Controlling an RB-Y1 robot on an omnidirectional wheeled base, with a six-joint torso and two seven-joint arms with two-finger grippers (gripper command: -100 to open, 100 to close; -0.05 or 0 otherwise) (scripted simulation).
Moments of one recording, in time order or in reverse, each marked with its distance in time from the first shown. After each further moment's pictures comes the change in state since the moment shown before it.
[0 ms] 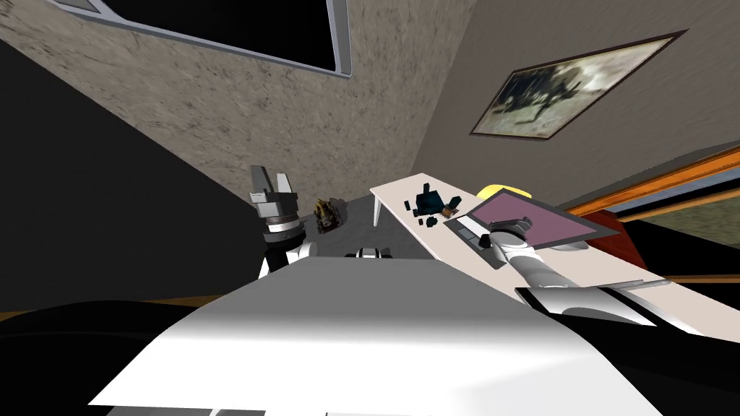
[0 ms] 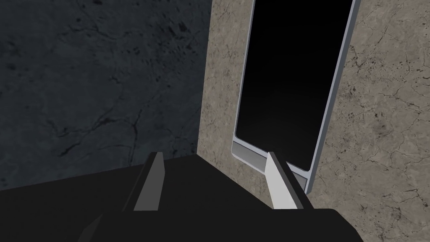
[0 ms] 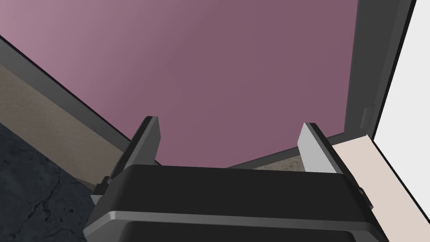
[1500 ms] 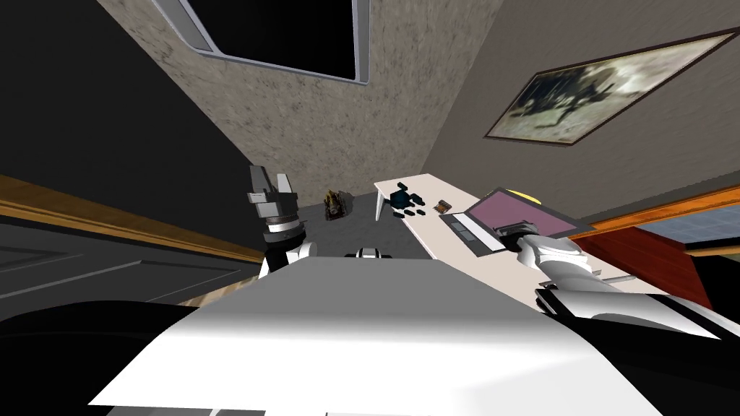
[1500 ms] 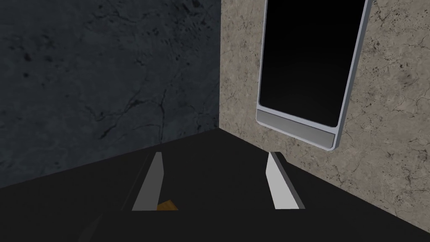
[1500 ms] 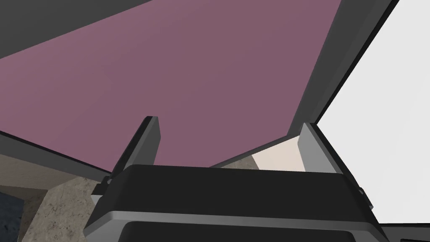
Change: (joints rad) left arm 0.000 0.000 0.000 0.000 0.000 0.000 0.000; right arm 0.016 -0.100 -0.060 0.110 -0.321 -0.409 0.354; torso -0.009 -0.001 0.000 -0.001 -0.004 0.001
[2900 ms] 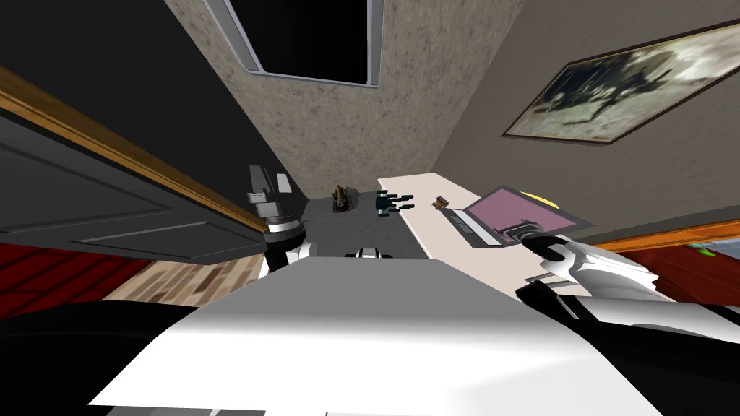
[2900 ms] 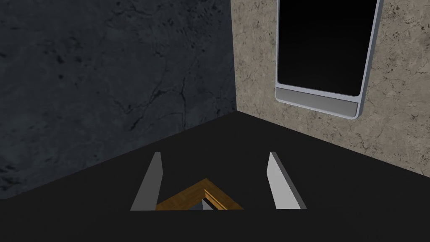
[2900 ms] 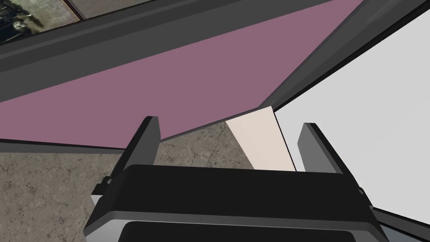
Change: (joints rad) left arm 0.000 0.000 0.000 0.000 0.000 0.000 0.000; right arm 0.042 -0.081 -0.028 0.094 -0.313 -0.371 0.304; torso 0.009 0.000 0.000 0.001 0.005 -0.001
